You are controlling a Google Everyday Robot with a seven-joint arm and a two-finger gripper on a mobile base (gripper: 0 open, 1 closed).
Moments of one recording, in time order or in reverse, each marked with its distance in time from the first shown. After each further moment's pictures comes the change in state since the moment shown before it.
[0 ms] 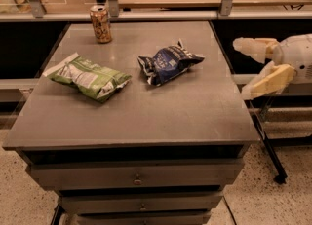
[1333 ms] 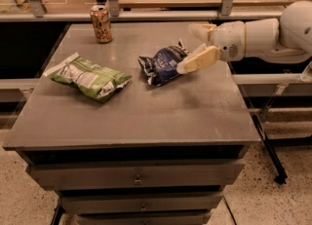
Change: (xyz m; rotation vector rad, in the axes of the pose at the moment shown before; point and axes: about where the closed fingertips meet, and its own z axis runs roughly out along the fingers) arm -0.010 -0.096 0.123 0.056 0.000 -0.064
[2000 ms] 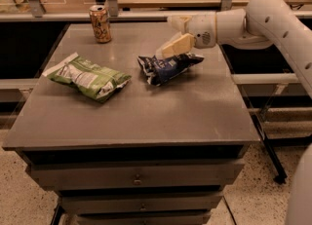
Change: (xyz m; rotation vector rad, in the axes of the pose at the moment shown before) arm -0.016 -0.042 0.064 -0.048 -0.022 0.005
